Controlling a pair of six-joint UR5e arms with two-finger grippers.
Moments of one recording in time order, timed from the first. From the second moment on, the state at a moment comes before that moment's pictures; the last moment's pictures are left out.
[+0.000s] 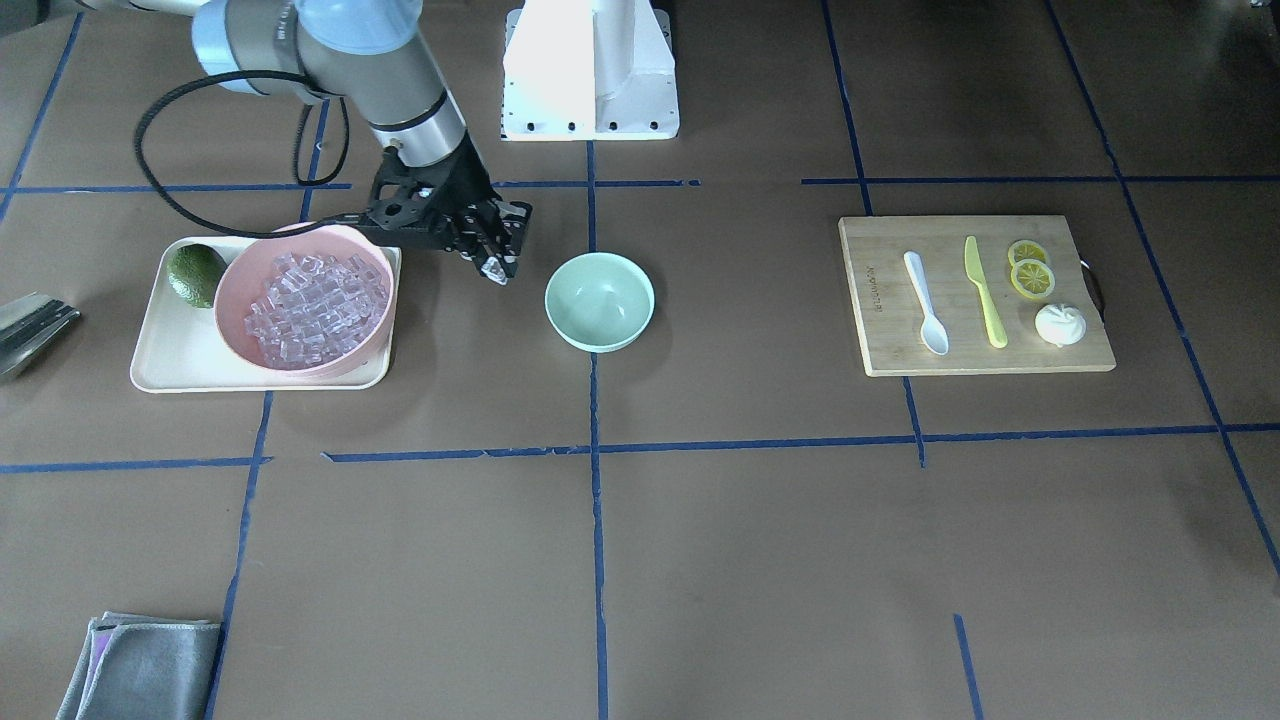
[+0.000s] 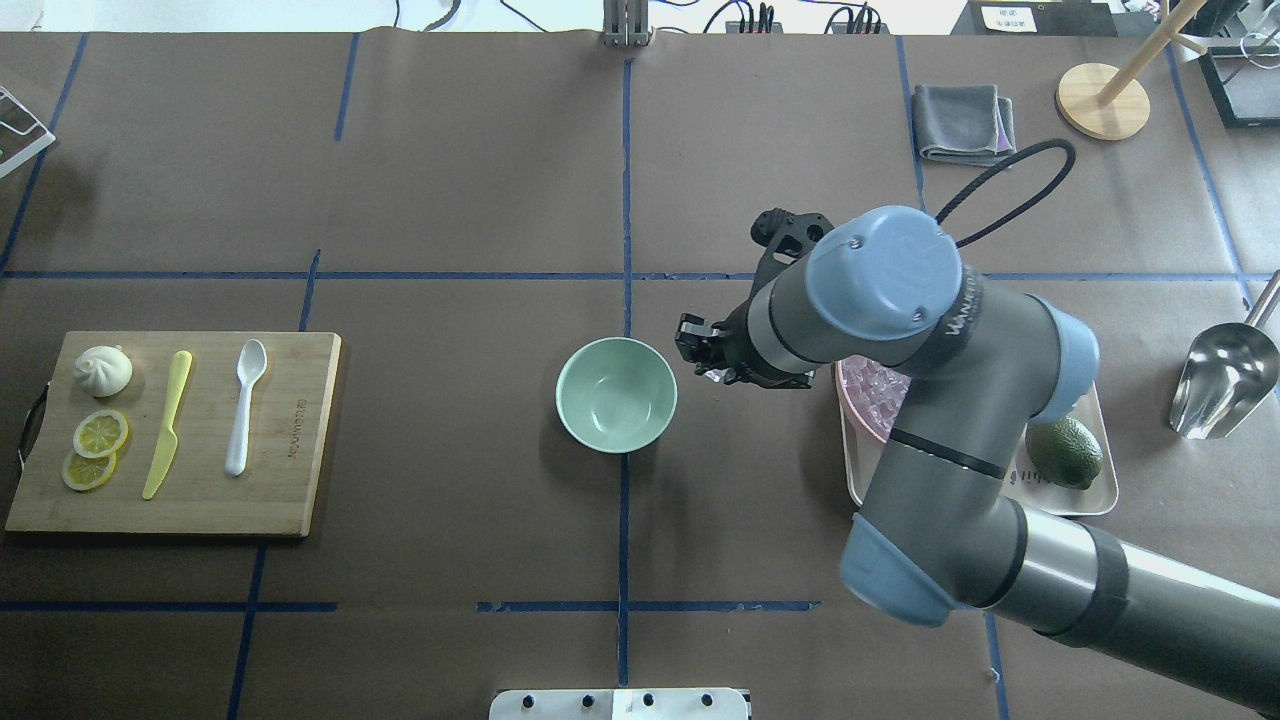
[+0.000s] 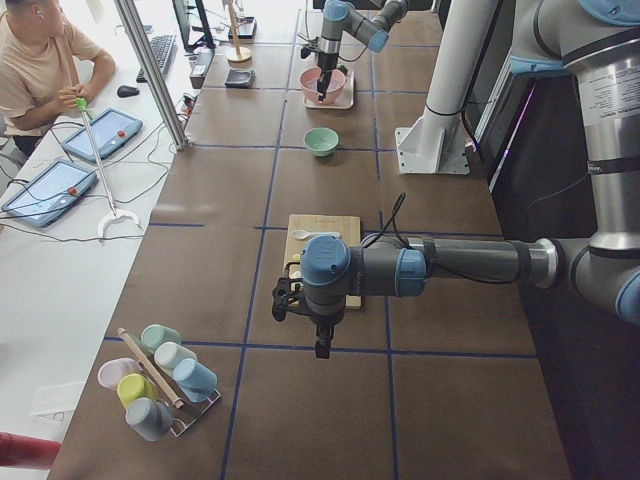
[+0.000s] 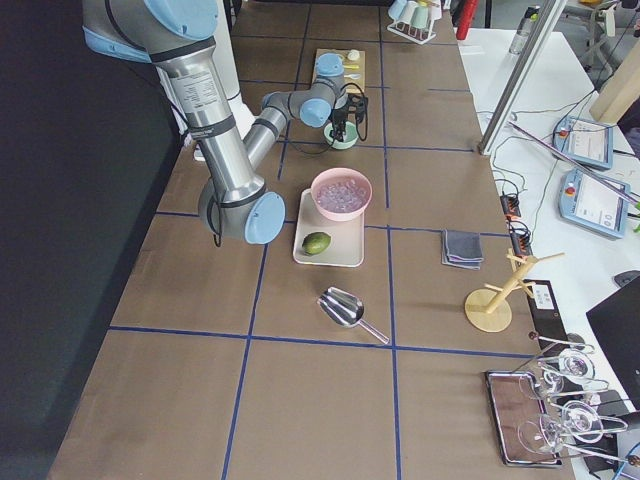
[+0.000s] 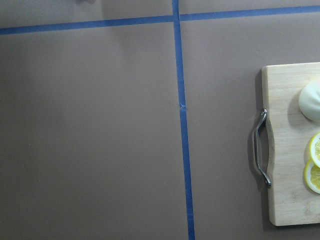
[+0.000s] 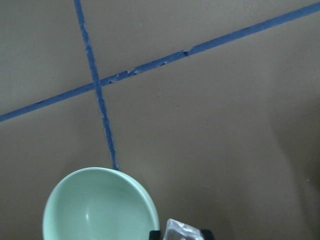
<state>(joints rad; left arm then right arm) -1.57 -1.31 -1.85 -1.55 -2.37 0.08 0.52 -1.01 1.83 -1.42 1.84 1.56</state>
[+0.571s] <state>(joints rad) -1.57 -1.31 -1.85 -1.55 -2.37 0.08 0.47 -0.88 1.69 -1.42 1.79 1.63</state>
